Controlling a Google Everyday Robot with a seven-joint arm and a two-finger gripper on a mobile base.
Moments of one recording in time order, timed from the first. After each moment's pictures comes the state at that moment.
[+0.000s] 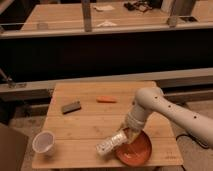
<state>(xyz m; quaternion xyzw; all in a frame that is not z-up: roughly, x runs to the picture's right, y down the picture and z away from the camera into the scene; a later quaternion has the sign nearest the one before) 0.109 0.239 0.716 -0.39 -0.31 -0.22 0.84</state>
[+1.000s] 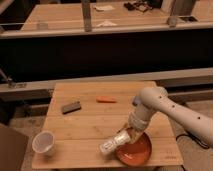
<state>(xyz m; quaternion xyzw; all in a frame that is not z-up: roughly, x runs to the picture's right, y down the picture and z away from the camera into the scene) 0.122 0.240 0.716 -0.39 -0.31 -0.21 0.84</state>
